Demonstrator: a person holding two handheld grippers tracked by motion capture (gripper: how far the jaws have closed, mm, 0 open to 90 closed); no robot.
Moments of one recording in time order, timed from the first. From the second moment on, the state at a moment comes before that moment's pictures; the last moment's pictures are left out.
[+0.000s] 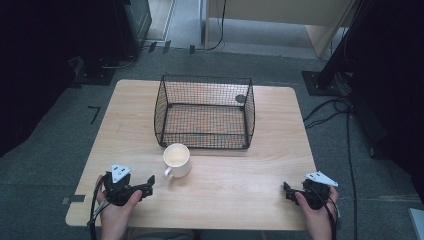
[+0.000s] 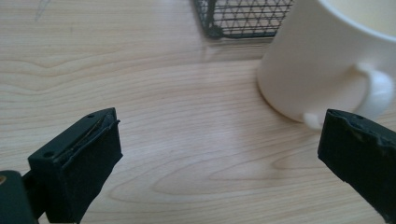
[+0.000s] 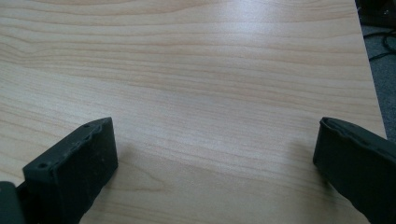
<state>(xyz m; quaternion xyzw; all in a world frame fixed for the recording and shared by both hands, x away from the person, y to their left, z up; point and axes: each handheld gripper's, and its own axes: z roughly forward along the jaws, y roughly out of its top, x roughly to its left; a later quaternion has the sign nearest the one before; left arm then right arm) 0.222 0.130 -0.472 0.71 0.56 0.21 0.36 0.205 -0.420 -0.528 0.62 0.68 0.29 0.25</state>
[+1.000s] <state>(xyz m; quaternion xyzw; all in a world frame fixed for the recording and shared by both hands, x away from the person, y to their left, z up) 0.227 0.066 -0.479 0.76 0.49 0.20 0.37 0.205 -0.420 -0.528 0.62 0.68 0.29 0.25</state>
